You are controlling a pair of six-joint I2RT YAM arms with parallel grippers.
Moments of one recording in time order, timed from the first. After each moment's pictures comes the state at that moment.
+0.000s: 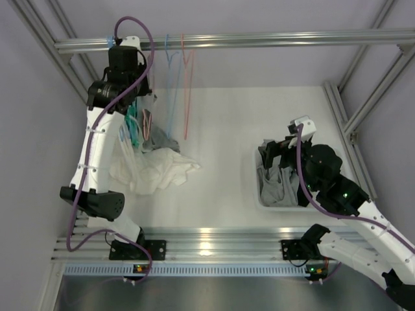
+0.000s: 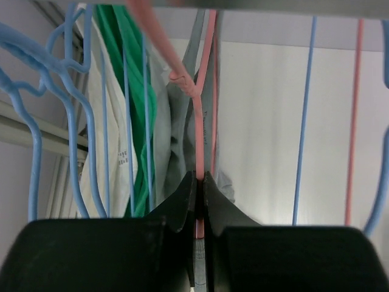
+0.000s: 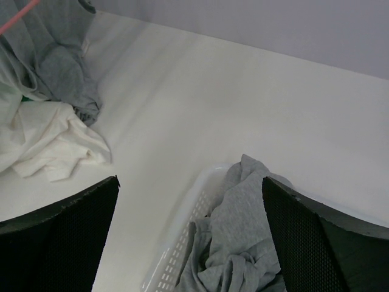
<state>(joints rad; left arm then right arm) -0.24 1.66 2.14 -0.97 -0.30 -0.16 0.71 0.73 0.90 -0.33 0.28 0.08</state>
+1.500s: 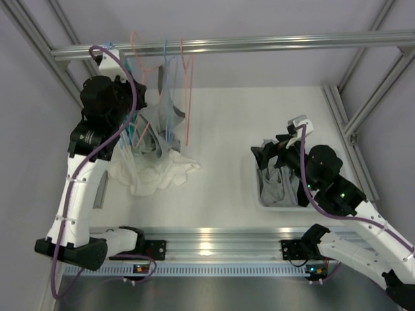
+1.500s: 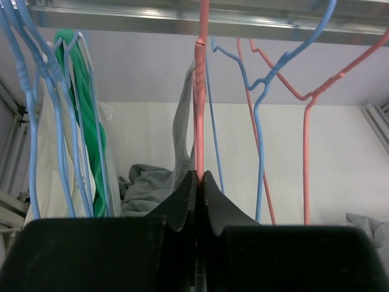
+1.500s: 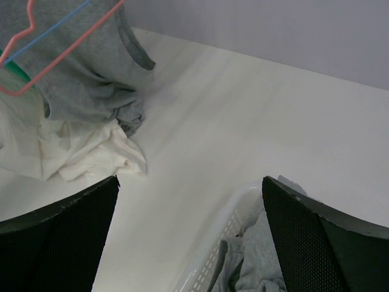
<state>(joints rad) -0.23 1.23 1.64 -0.54 -0.08 -0.21 0.71 0.73 0.87 -0.23 0.16 0.12</state>
